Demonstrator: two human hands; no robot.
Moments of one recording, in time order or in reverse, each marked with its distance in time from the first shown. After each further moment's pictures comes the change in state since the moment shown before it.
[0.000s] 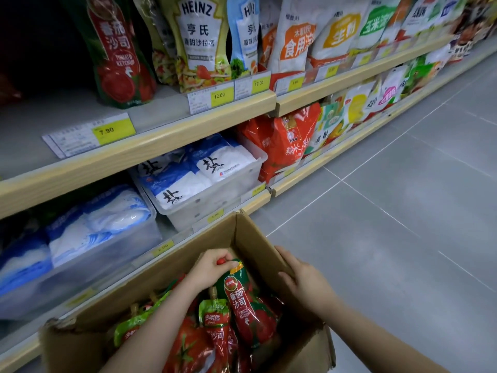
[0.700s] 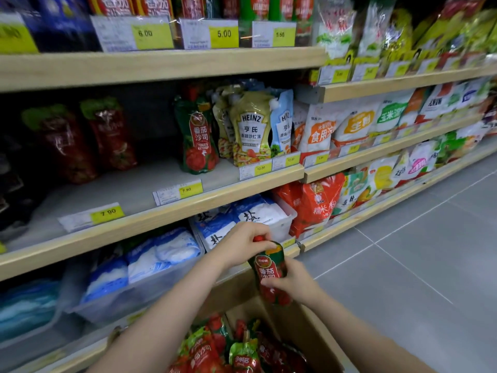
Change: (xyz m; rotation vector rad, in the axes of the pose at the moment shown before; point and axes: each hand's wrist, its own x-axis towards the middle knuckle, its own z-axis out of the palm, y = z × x) left_hand -0.051 0.174 -0.113 0.202 0.192 0.425; right_hand 0.053 -0.103 -0.065 0.491 -0.067 -0.107
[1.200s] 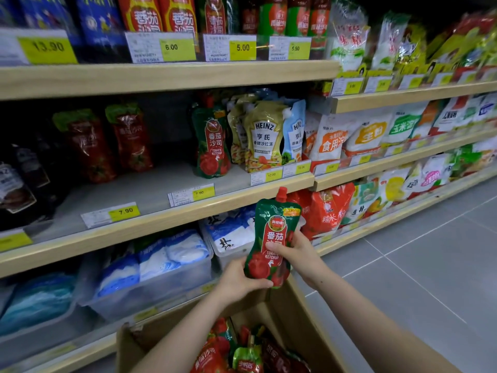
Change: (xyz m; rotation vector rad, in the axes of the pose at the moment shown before) left_hand -0.046 -0.045 0.047 -0.450 0.140 -0.383; right_hand 0.008 -0.065 -0.022 0.450 0.027 -0.075
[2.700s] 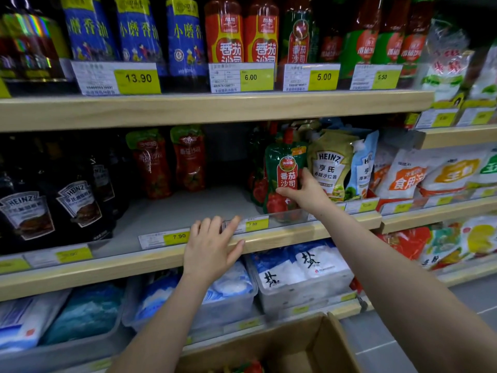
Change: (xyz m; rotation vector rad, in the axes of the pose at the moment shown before) left_hand 0.013 0.029 -0.169 1.434 0.883 0.434; right_hand 0.185 -0.115 0.056 -0.388 0.042 -0.302
